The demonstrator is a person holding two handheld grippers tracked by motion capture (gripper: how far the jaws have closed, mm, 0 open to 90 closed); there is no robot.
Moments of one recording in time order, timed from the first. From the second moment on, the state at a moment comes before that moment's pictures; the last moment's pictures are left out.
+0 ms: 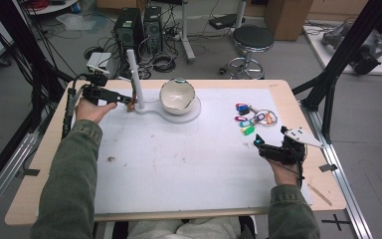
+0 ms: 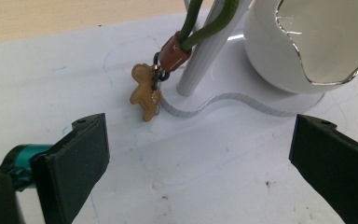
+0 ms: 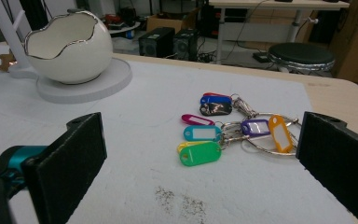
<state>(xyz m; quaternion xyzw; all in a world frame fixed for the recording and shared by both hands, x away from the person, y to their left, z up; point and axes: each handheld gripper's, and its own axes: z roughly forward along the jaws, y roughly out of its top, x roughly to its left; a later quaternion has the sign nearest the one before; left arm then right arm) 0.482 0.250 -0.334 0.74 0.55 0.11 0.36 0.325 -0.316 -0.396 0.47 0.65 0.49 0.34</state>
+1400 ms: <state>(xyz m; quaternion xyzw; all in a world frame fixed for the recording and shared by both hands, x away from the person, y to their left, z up) 0.400 0.280 -0.360 0.70 0.56 0.11 0.42 0.325 -0.315 -0.397 0.47 0.66 0.49 0.34</state>
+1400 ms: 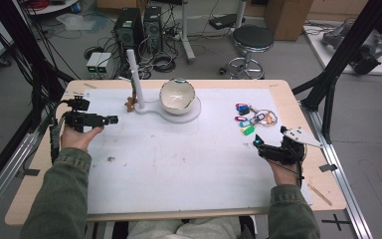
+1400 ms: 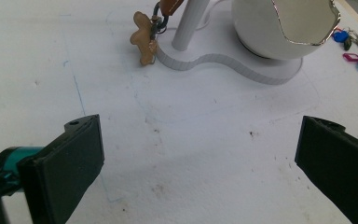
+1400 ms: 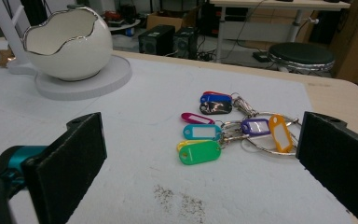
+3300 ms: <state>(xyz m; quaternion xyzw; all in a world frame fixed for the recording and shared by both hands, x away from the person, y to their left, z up) 0.293 0.321 -0.409 0.60 0.55 0.31 0.49 0.325 -0.313 -0.397 0.46 0.66 0.48 0.34</state>
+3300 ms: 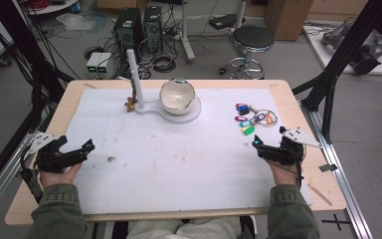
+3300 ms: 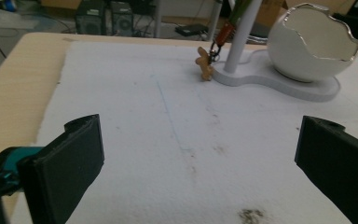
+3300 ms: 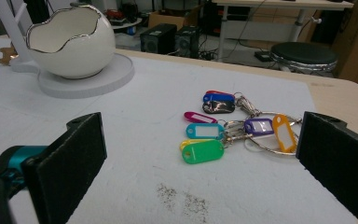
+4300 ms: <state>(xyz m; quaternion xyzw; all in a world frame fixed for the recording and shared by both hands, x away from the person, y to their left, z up) 0.295 0.320 -0.413 0.60 0.55 0.29 0.50 0.337 -0.296 -0.393 0.45 0.71 0.45 0.31</state>
